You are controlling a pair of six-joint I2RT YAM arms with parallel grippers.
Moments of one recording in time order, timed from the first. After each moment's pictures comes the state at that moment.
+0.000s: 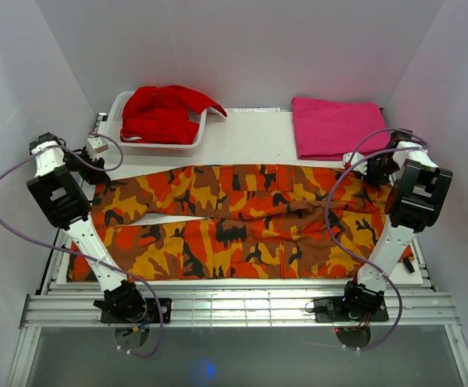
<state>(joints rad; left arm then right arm) 0.56 2.36 2.04 -1.11 0.82 1.43 -0.32 2.09 1.56 -0.83 -0.35 -1.76</state>
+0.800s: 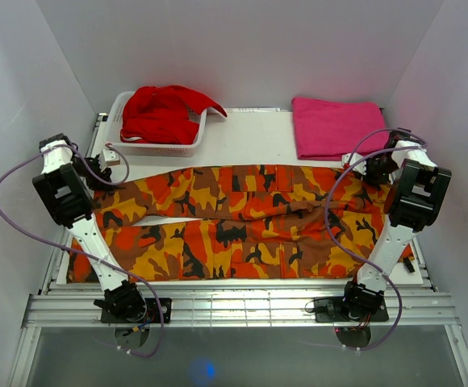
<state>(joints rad) 0.51 2.40 2.02 -1.28 0.62 1.75 -0.32 2.10 1.57 -0.85 -0.32 -1.79</state>
